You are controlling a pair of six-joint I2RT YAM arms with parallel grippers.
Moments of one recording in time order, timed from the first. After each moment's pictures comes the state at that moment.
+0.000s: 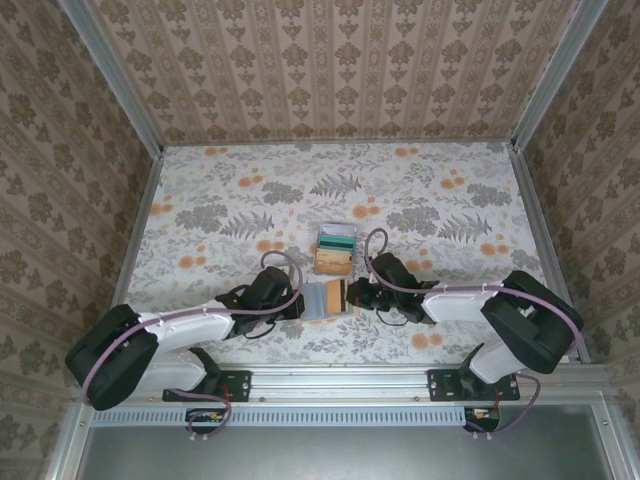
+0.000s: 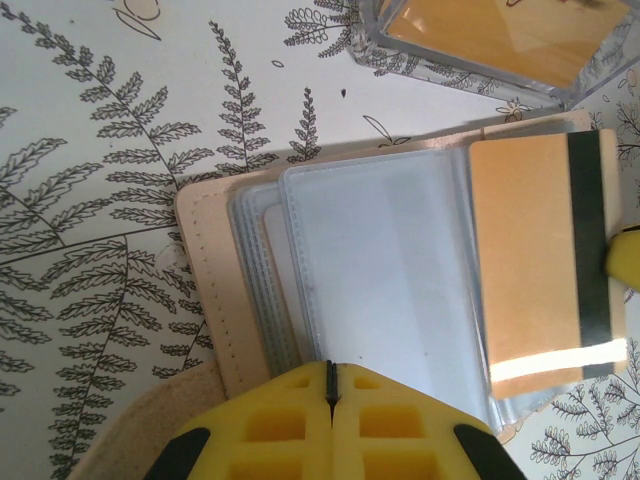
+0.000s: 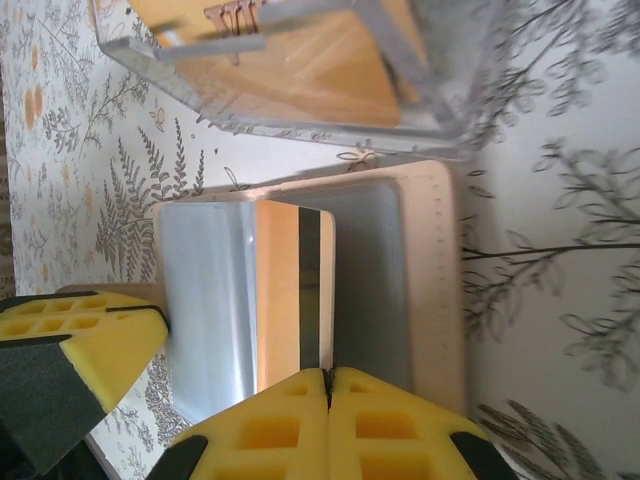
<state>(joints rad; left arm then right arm) -0.86 1.23 0.36 0.00 0.06 -0.80 0.72 1.47 0.47 0.24 -0.23 0.94</state>
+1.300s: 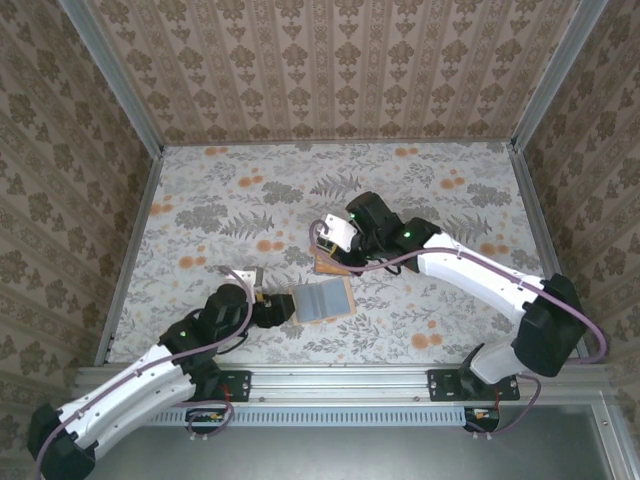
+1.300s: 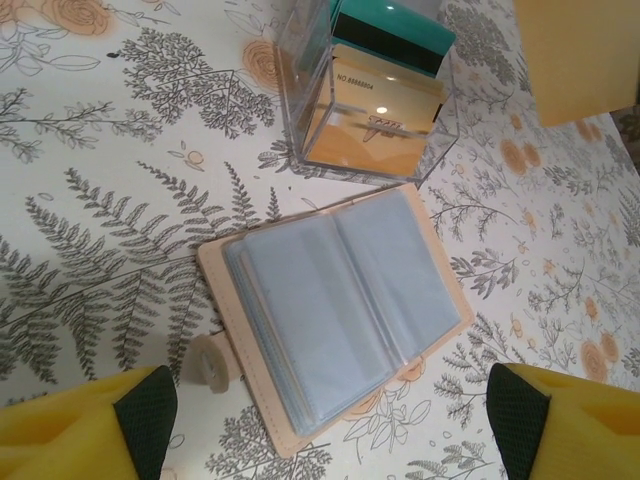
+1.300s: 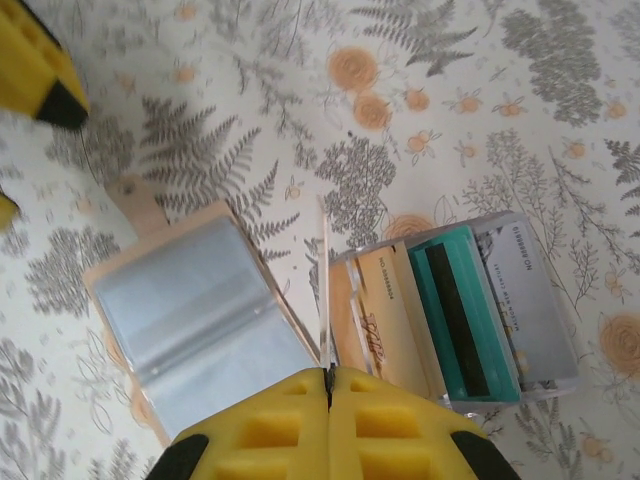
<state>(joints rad) -0.84 0.49 0.26 -0.34 -0.01 -0.72 0.74 1.49 1.20 -0.59 -0.15 -0.45</state>
